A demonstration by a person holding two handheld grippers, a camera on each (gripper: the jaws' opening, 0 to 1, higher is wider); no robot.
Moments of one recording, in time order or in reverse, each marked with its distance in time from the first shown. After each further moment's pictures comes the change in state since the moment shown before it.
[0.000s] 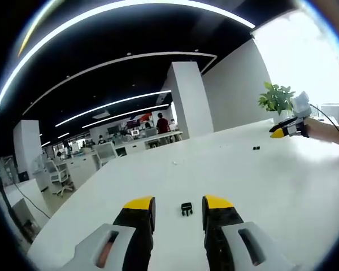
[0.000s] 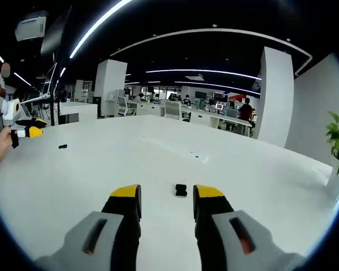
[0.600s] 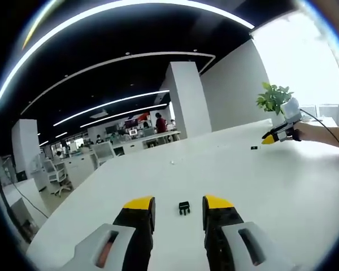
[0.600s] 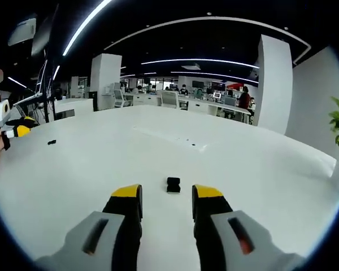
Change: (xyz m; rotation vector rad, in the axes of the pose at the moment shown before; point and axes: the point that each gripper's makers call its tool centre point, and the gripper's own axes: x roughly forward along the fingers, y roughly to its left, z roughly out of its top) left arm 0.002 -0.001 -0.003 -0.003 0.006 -0.018; right arm 0.032 -0.013 -0.021 0.043 0.065 -0.005
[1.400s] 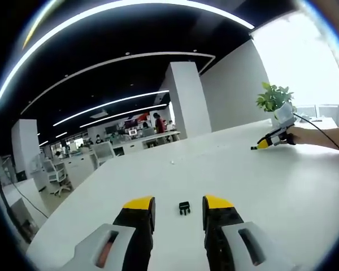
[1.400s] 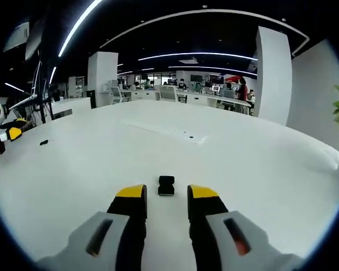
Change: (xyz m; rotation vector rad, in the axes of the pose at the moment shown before) left arm -0.002 0.001 0.002 -0.002 -0.003 -0.002; right arm 0.024 -0.005 -0.014 0.045 0.037 0.007
